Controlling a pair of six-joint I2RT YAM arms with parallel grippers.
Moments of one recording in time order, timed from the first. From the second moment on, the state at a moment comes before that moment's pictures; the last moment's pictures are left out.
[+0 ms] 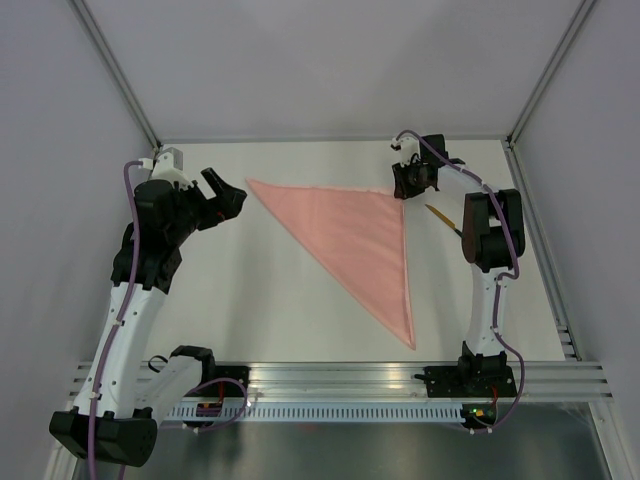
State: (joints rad) left arm -0.12 0.92 1.06 -0.47 0.13 -0.49; right arm 0.12 2.24 1.69 -0.37 -0.34 -0.27
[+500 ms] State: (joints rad) left arm -0.12 0.92 1.06 -0.47 0.13 -0.49; right arm 0.12 2.25 1.70 -0.38 -0.33 -0.28
